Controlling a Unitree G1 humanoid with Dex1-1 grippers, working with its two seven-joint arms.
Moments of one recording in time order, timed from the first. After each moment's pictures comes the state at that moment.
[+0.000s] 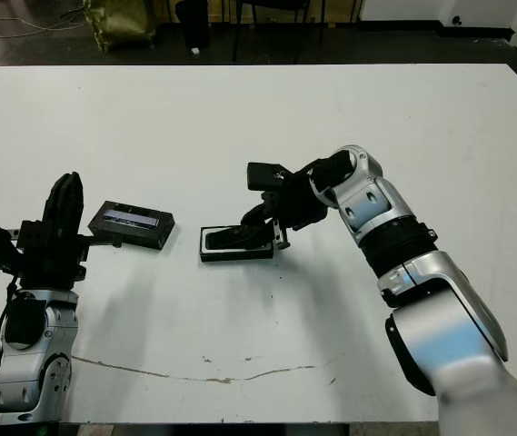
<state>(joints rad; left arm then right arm) 0.00 0.09 0.13 -0.18 -0.24 -0.15 -0.10 -0.96 -0.37 0.47 0.69 -0.14 0.13 1.37</state>
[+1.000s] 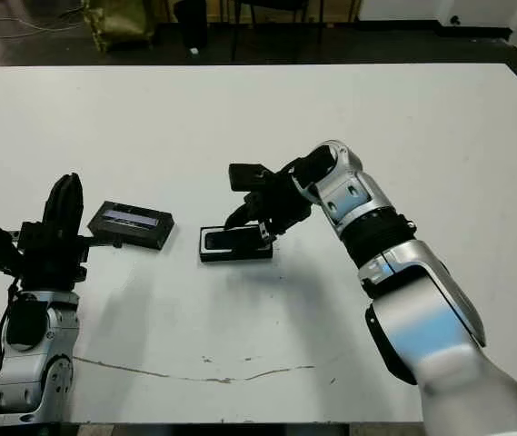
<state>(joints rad) 0.00 0.09 0.13 -0.18 -0.22 -0.16 -0.09 -1.04 -0.30 0.48 0.82 -0.12 0.01 1.53</state>
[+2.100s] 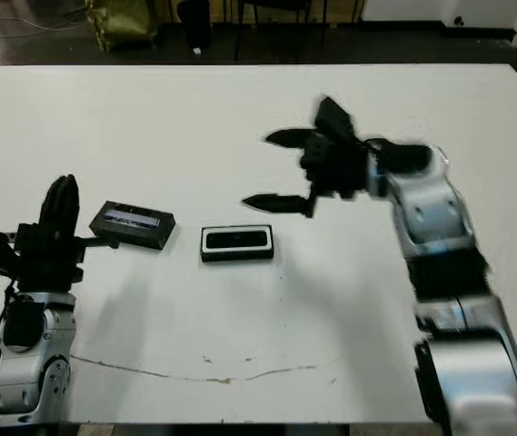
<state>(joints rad) 0.00 0.11 0.15 -0.18 -0.21 -0.16 -0.09 -0.55 -0.46 -0.01 0.00 0.13 0.38 0.97</state>
